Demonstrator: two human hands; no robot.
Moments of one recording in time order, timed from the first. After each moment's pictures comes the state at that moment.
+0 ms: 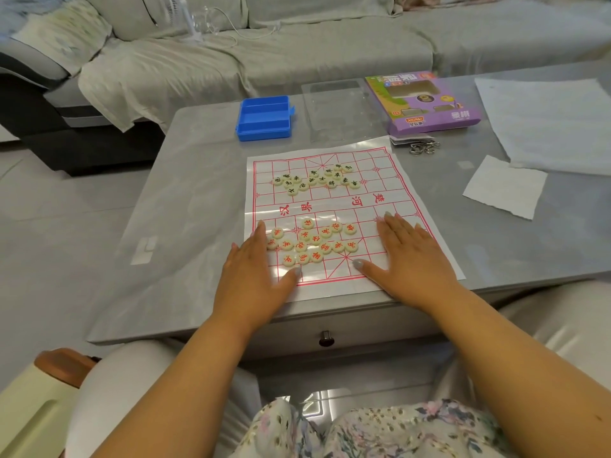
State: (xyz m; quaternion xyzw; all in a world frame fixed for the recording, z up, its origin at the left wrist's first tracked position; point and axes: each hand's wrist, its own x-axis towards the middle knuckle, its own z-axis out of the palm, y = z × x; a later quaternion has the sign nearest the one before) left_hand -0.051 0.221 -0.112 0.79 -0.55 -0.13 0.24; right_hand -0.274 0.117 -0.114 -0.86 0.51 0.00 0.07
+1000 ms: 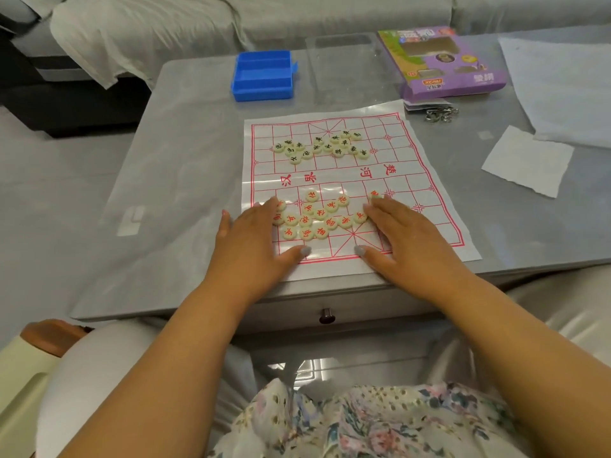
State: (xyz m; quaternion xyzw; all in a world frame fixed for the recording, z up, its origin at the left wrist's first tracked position) left_hand -0.044 0.213 -0.103 0.79 -0.58 -0.12 0.16; right_hand -0.266 0.130 -0.109 -0.89 0.44 -0.05 0.12
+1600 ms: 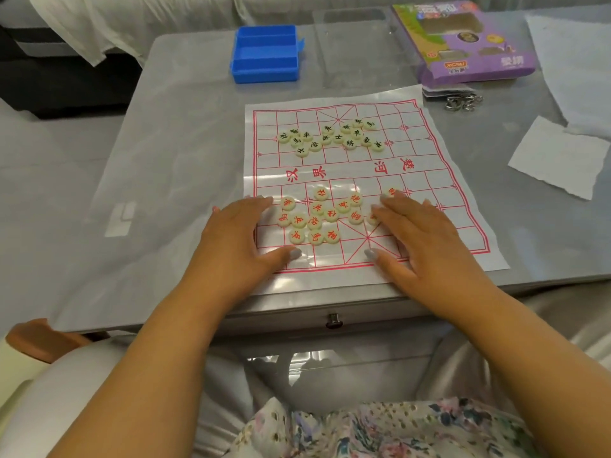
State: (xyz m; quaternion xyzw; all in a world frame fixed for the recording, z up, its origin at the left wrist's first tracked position) left_hand -0.018 0.213 -0.099 0.78 -0.56 -0.19 0.21; right_hand -0.259 0.132 -0.107 -0.90 0.42 -0.08 0.13
